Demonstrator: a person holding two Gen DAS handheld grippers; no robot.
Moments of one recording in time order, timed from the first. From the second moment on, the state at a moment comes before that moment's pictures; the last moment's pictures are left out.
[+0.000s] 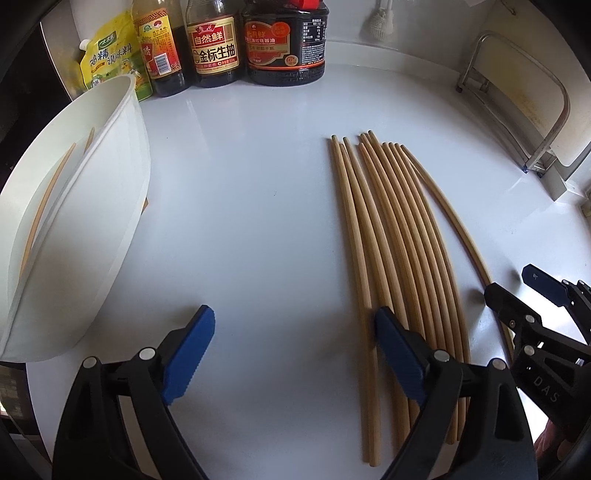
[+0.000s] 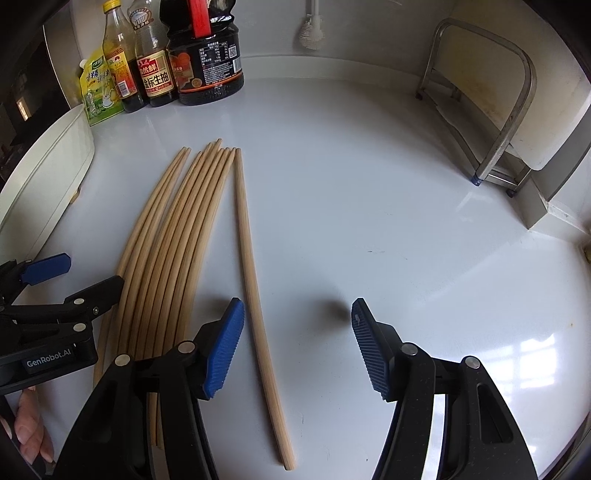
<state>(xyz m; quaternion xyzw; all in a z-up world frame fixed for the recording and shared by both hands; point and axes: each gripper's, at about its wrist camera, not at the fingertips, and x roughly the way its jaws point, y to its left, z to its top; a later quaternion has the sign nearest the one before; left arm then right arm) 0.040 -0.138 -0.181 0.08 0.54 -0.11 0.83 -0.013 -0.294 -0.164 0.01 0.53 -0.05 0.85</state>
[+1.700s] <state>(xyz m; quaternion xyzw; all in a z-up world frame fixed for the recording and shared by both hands) 0.120 0.095 -0.062 0.01 0.51 -0.04 0.86 0.114 -0.048 -0.058 0.06 0.48 0.16 0.86</state>
